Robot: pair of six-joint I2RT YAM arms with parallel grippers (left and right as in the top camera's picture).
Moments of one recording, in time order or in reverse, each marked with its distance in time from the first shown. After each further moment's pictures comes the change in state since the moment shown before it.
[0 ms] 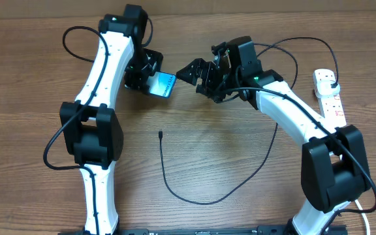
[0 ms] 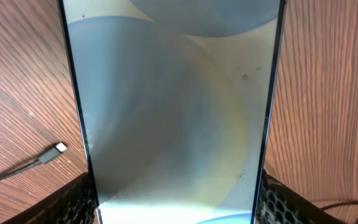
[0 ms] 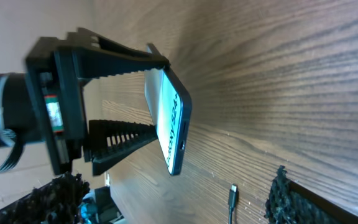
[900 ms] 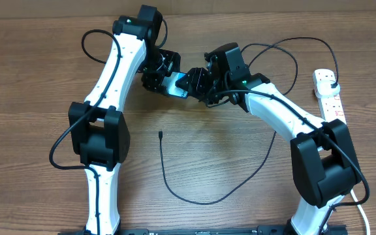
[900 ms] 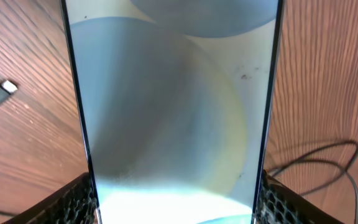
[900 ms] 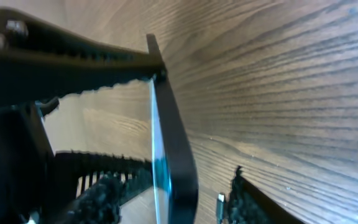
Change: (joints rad) left arm -0.061 0.000 0.000 0.027 0.181 -0.034; right arm 0.048 0.050 0.000 0.016 0.094 0.043
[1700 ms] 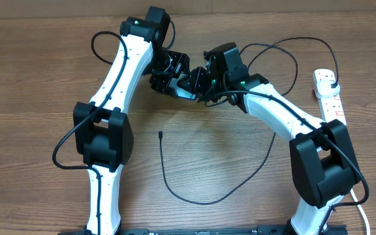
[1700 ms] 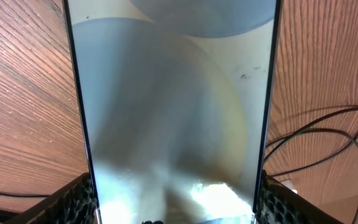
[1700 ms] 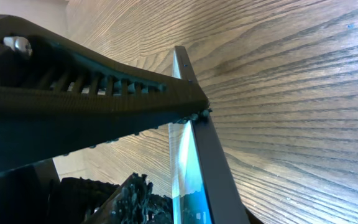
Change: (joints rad) left arm -0.035 0.000 0.000 0.005 0.072 -0.001; right arm 0.012 0.000 0.000 0.025 0.035 -0.002
